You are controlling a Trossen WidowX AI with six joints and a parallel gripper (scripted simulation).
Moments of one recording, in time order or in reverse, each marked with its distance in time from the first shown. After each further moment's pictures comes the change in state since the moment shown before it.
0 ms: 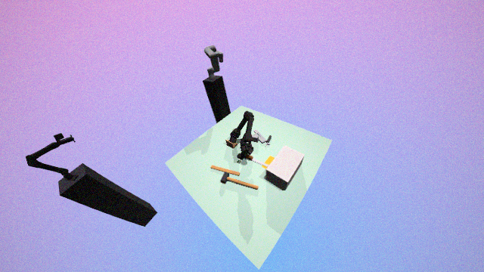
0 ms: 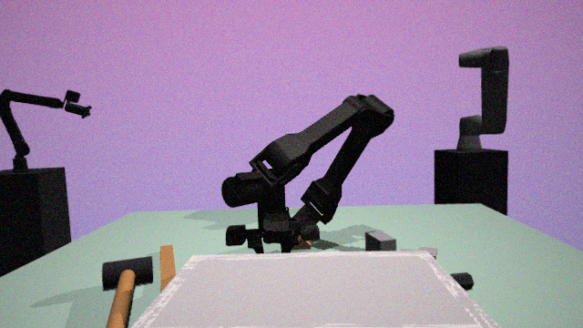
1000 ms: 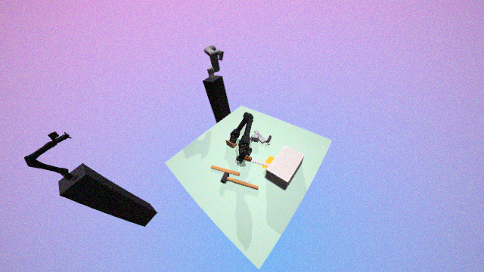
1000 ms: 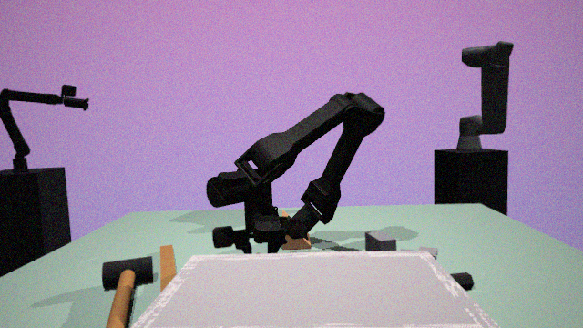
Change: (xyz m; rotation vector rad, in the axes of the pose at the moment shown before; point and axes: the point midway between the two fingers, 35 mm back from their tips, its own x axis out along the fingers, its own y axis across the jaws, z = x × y) arm -0.001 -0.026 -0.002 -0.152 0.004 0.001
